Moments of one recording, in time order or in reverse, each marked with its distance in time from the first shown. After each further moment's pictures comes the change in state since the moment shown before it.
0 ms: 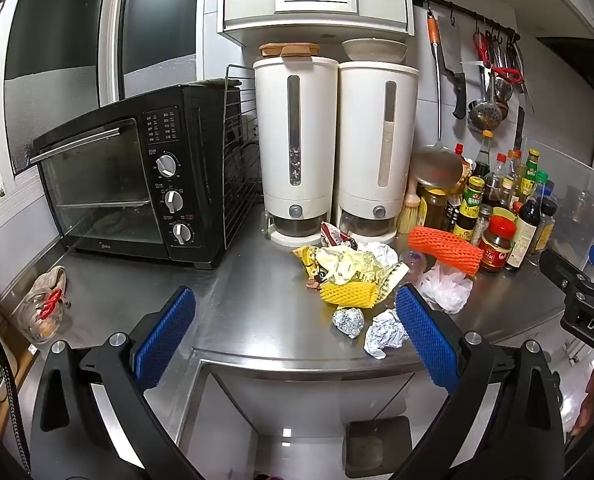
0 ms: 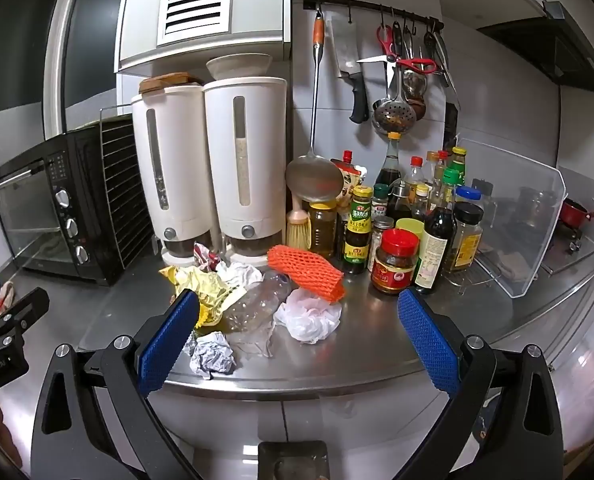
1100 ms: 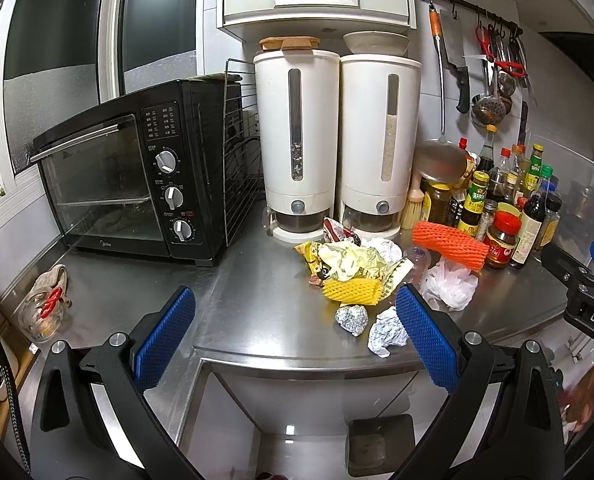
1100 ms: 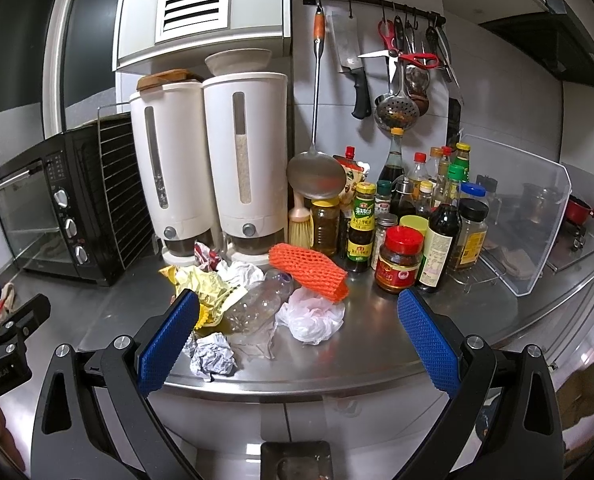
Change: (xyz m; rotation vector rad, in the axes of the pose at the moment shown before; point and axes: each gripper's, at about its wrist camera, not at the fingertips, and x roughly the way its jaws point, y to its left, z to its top) left arm 0.007 -0.005 -0.002 0.011 0.014 0.018; right arm 0.009 0.001 0.002 0.004 0.008 0.008
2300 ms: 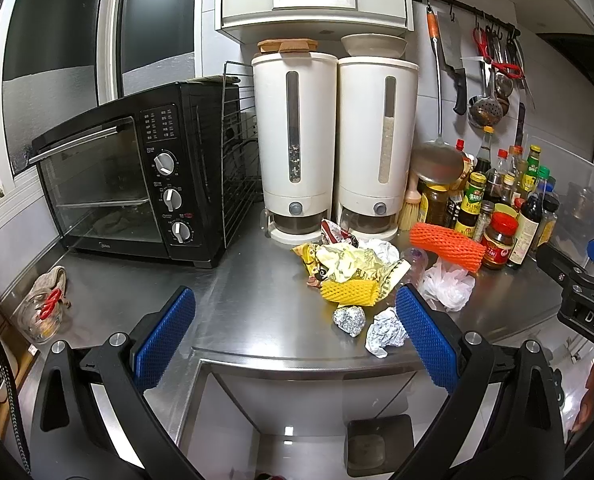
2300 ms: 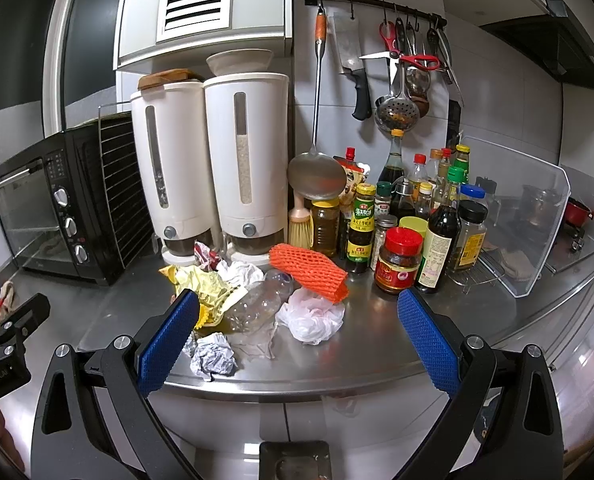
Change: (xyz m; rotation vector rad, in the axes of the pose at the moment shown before) left arm -0.004 -0.001 0.001 0.000 -0.003 -0.008; right arm -0.001 0.002 0.000 0.007 -0.001 0.003
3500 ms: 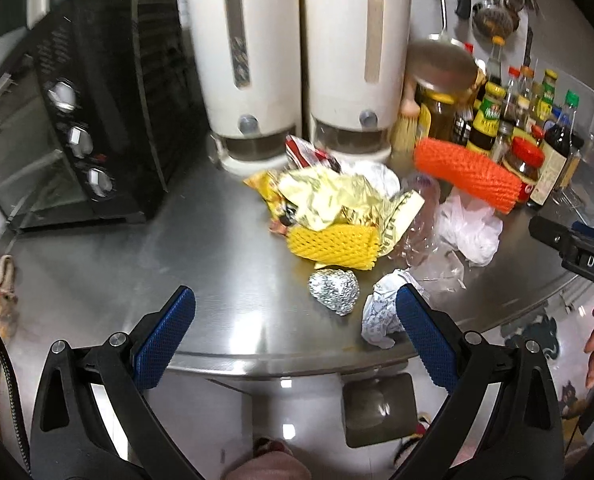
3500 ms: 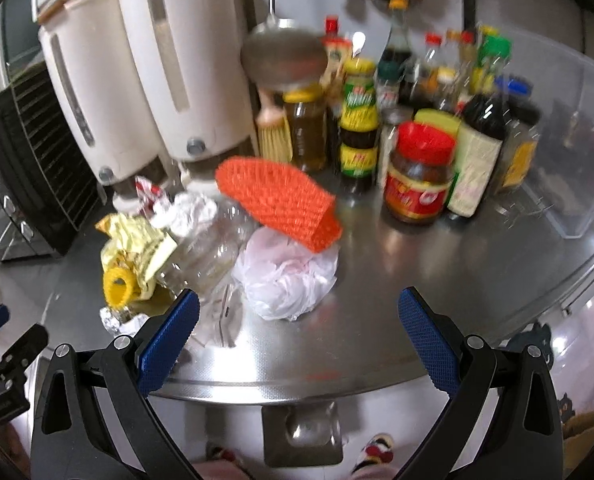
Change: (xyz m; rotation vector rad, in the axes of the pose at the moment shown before) left arm 0.151 -0.033 -0.020 0.072 0.295 -0.085; right arm 0.160 -0.048 -0.025 0.092 0.355 0.034
